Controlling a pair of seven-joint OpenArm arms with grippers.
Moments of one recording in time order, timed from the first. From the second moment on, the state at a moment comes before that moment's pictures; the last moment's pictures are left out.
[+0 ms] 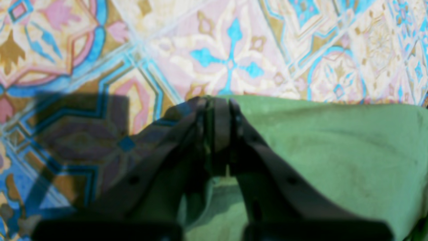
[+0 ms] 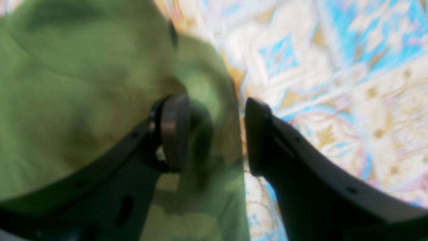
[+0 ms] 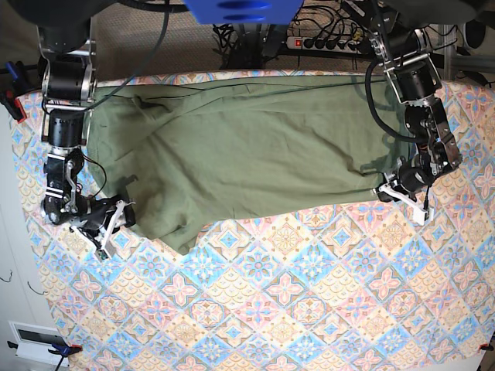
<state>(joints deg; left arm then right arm) -10.6 -15.0 -24.8 68.9 -31.2 -20.4 56.7 27.9 23.6 1.3 50.4 16.3 40.9 -43.3</state>
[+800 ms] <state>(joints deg) -10.6 -15.0 -24.8 68.9 -31.2 -20.4 56.7 29.4 24.8 -4.9 38.1 17.6 40.9 -31.4</state>
